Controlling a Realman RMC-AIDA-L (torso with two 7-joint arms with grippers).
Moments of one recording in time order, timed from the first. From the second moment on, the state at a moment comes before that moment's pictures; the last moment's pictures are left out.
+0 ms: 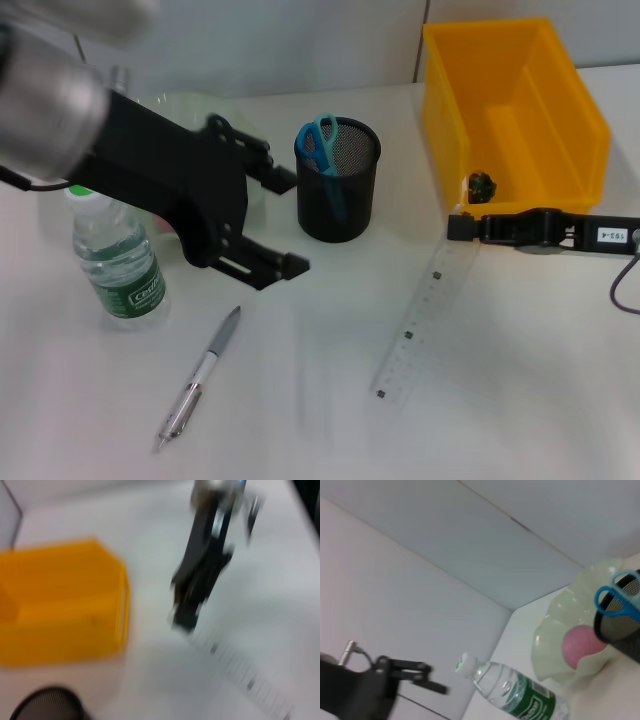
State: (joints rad) left arm -0.72 -2.07 1.21 1.65 2.19 1.87 -2.06; right arm 0.56 1.98 -0.44 -0.48 -2.08 -1.76 1.98
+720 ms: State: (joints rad) left arm -0.33 -2.07 1.04 1.38 1.70 1.81 -1.89; right arm 0.58 1.92 -0.42 -0.67 -1.99 -1.81 1.93
